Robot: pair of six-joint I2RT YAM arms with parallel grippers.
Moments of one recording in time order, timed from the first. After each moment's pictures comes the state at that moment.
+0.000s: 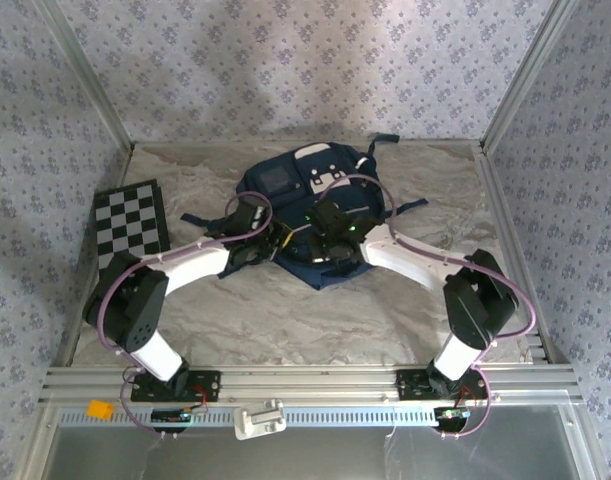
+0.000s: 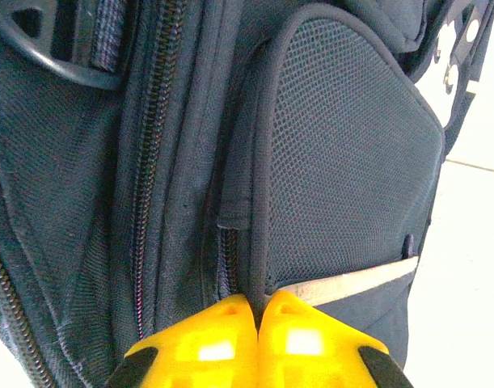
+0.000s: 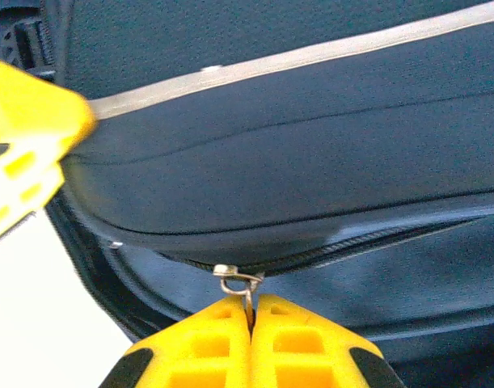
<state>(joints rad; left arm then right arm) -0.56 1.60 0.91 -0.02 0.17 -1.45 0.76 1.64 1.22 -0.60 0.14 0.54</state>
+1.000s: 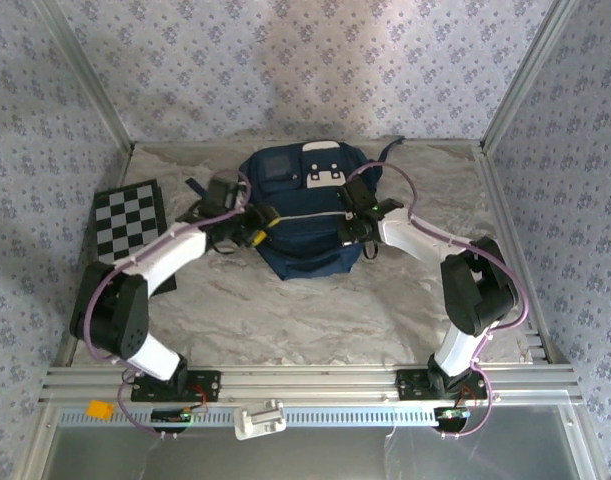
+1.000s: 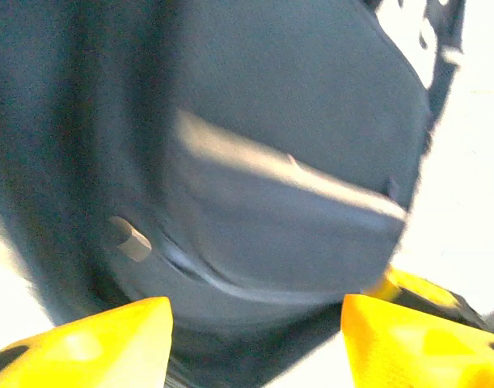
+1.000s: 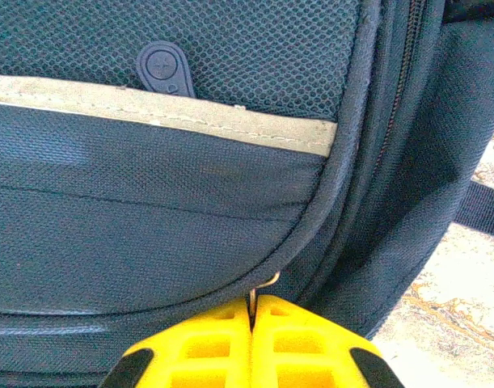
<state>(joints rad) -0.46 1.52 1.00 -0.26 0.35 -1.15 0.54 1.71 1.22 -0.57 0.14 0.28</state>
